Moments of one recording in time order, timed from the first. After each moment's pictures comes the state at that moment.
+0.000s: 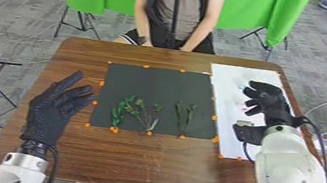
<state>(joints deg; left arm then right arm) 131.8 -60.3 -92.7 -130.3 40.5 10.0 15.5 -100.5 -60.9 80.5 -122.2 -109.6 15.0 42.5</state>
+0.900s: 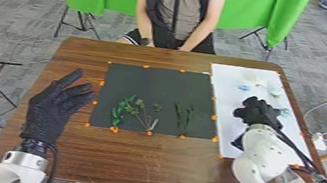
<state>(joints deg) 131.3 -60.1 -92.6 -130.4 40.2 10.0 15.7 -90.8 -58.8 67.6 -107.8 -138.3 -5.4 50.1</state>
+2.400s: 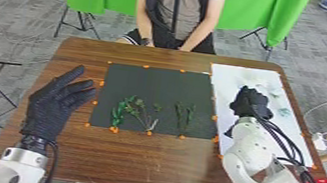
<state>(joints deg) 130.4 -60.6 -93.5 -130.6 40.7 7.7 14.8 -86.2 -61.1 62.3 -105.3 -145.9 -2.1 47.6</state>
